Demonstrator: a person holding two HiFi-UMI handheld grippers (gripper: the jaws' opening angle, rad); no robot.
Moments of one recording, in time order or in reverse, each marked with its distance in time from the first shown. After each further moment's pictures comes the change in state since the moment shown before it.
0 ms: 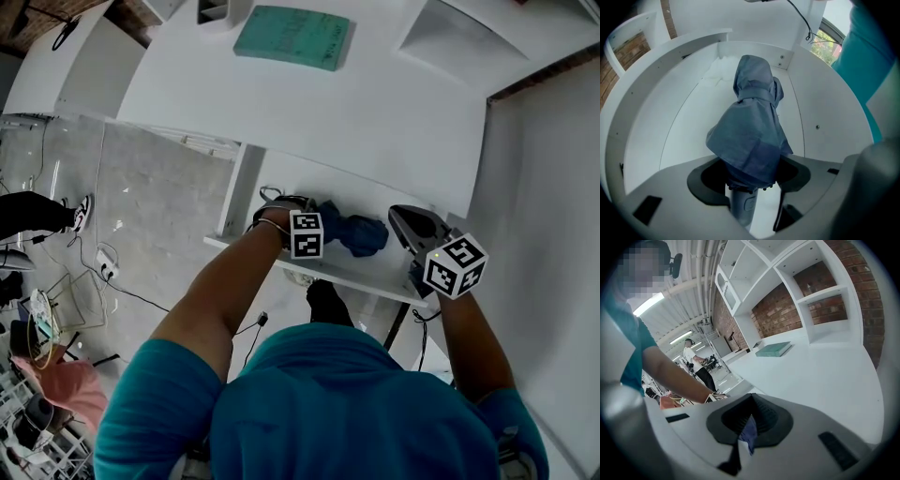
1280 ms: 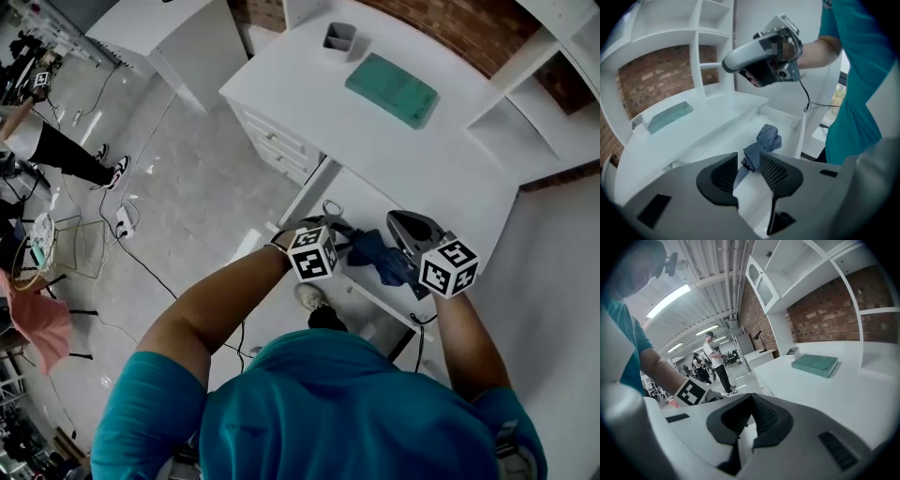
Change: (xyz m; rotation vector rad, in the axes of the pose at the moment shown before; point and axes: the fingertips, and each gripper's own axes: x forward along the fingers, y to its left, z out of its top) left arm -0.189 -0.014 -0.016 -0.450 -0.481 0.280; right arm 0.078 0.131 0.074 -0.228 0.016 0.223
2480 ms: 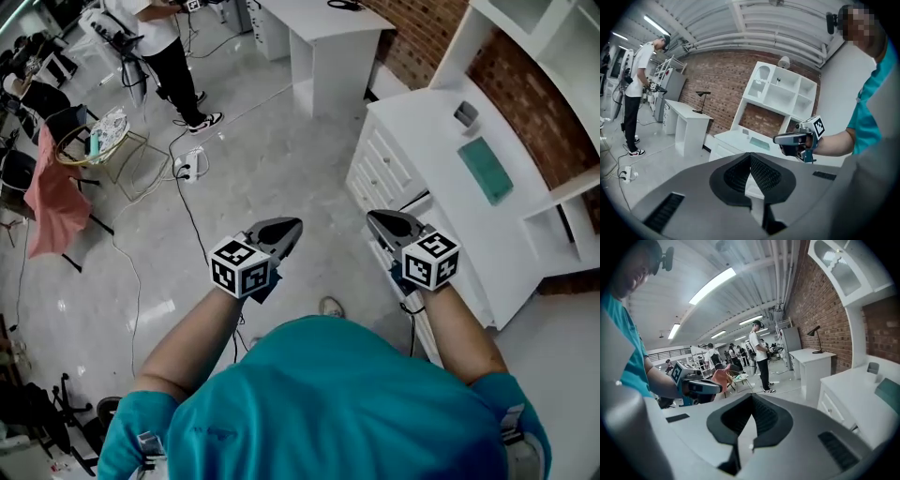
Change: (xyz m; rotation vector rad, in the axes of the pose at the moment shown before) left arm -0.395 -0.076 -0.170 -0.896 -0.690 0.719; right arm 0.128 0.305 0.040 -0.307 0.093 0.435
